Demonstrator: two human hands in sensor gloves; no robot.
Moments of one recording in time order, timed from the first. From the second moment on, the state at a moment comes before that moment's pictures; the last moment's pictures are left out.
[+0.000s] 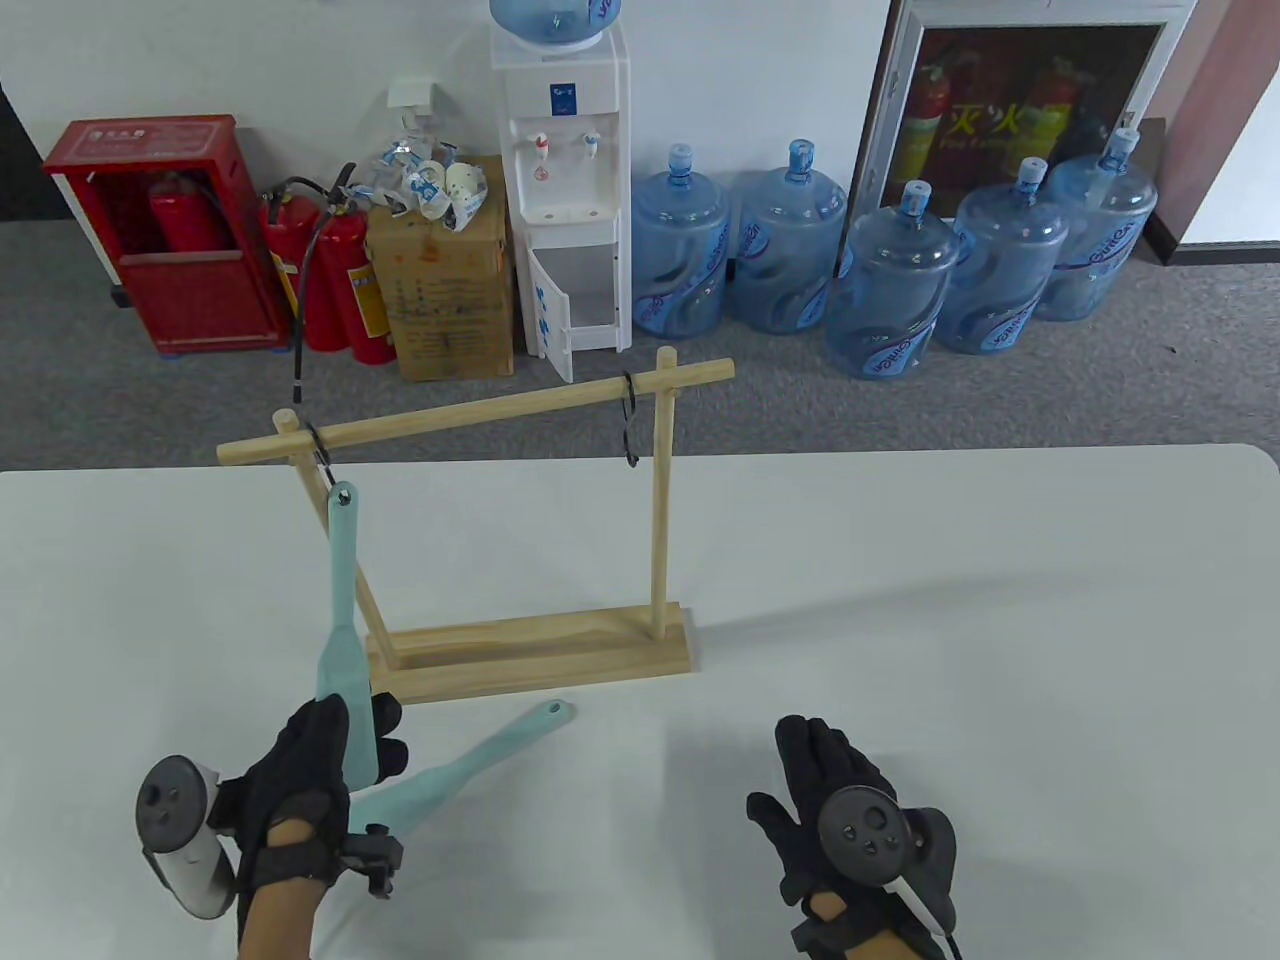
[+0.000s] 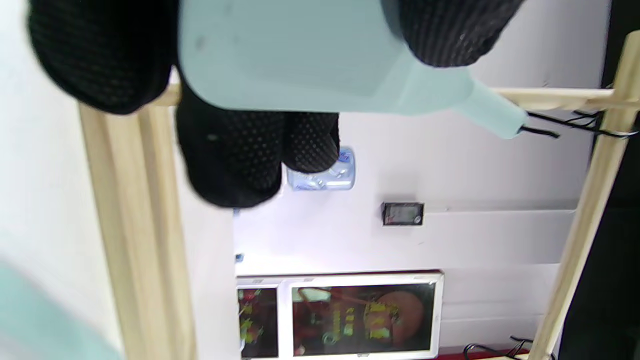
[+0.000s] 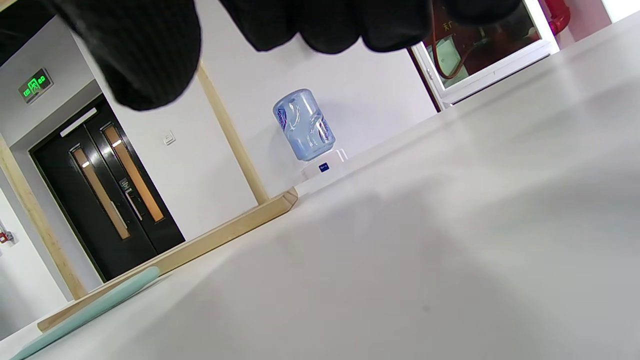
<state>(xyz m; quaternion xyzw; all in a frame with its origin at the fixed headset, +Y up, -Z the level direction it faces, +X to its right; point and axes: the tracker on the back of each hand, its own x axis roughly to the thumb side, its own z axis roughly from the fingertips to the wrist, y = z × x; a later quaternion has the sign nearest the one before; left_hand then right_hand) -0.338 -0.748 -0.283 0.06 0.04 0.70 0.71 0.159 -0.756 -0.256 0.06 -0.08 0.96 0.26</state>
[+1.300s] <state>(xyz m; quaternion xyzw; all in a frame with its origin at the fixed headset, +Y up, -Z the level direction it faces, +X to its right) -0.309 -0.740 -0.275 0.01 0.02 0.41 0.91 0.156 -0.758 -0.256 0.09 -0.07 0.95 0.29</state>
